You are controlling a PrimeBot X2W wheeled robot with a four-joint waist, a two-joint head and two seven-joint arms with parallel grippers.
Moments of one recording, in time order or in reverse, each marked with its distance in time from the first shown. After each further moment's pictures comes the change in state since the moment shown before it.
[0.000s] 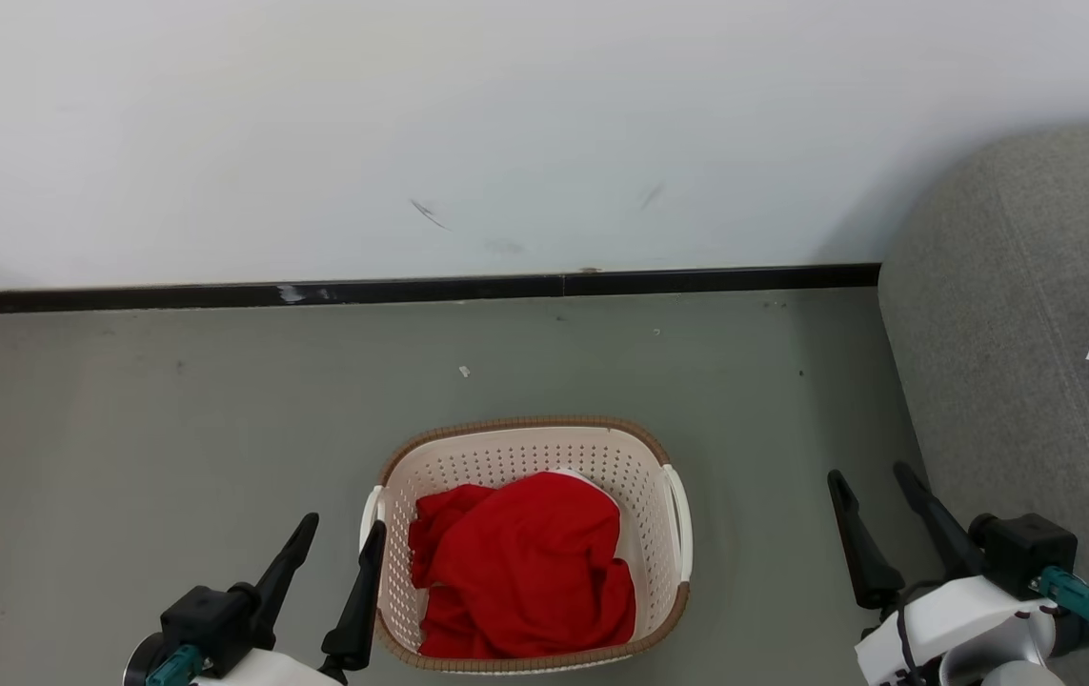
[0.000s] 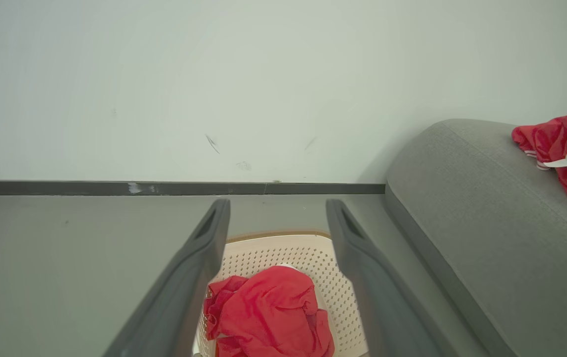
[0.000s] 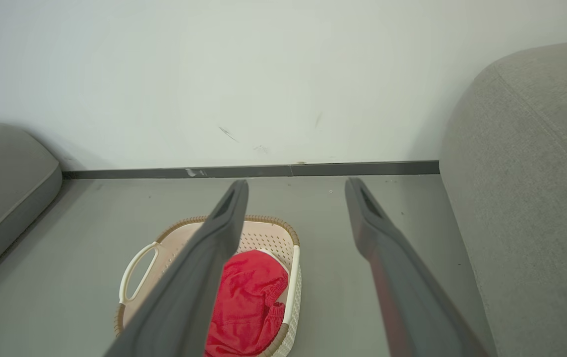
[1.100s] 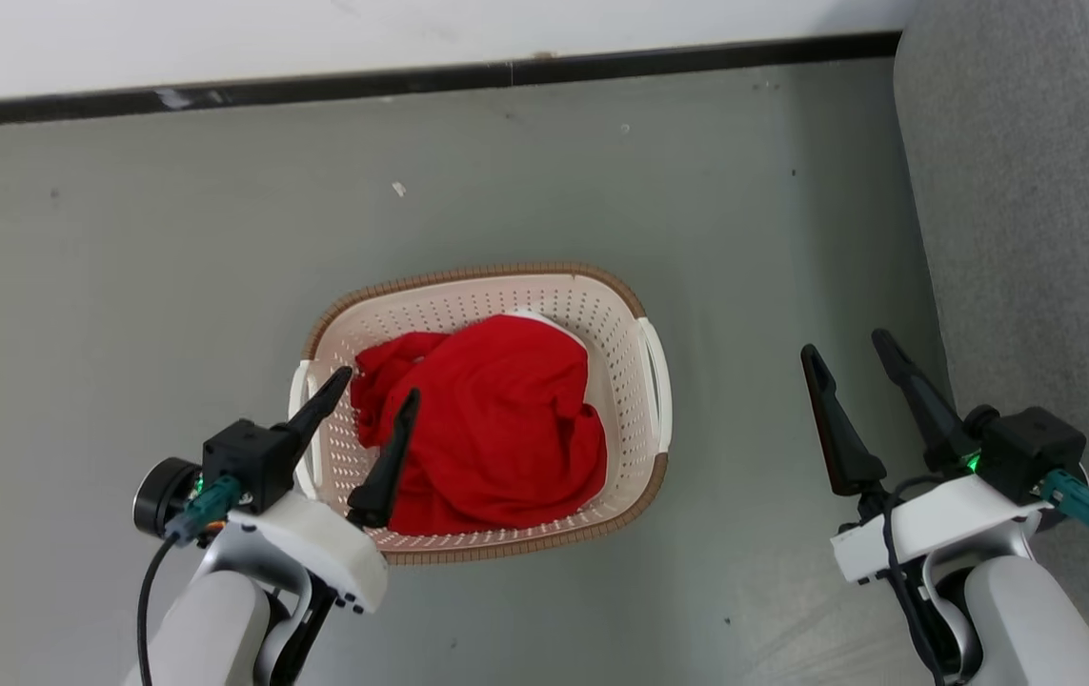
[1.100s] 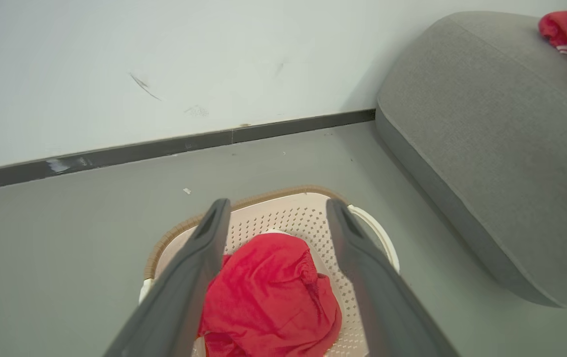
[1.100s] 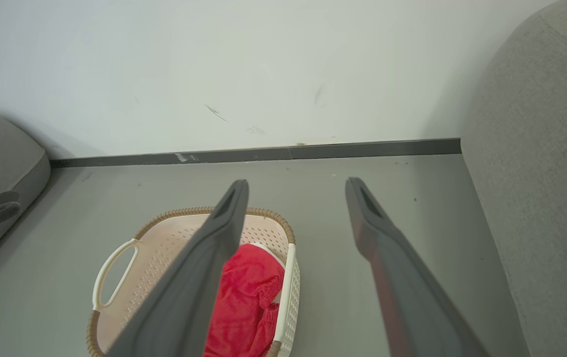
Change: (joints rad) left arm -0.268 0.020 -0.064 0.026 0.070 -0.018 0.123; right arm -0.133 -0.001 0.047 -0.123 0.000 0.000 0.000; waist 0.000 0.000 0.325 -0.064
